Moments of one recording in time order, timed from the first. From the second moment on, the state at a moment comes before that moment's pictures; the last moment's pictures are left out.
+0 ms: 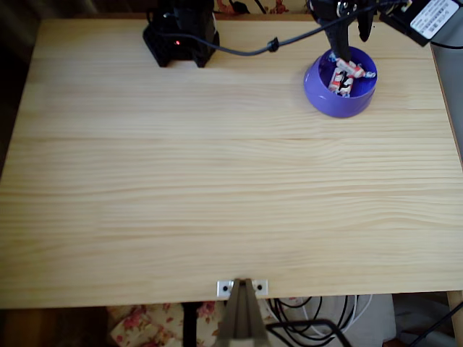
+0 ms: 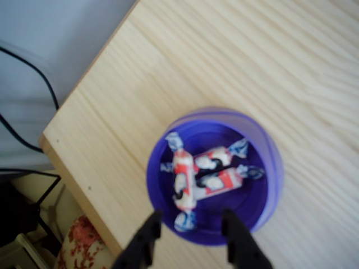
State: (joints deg) arm -72.9 117.9 123.0 46.8 38.8
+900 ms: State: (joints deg) arm -8.1 136.2 132.7 54.5 8.6
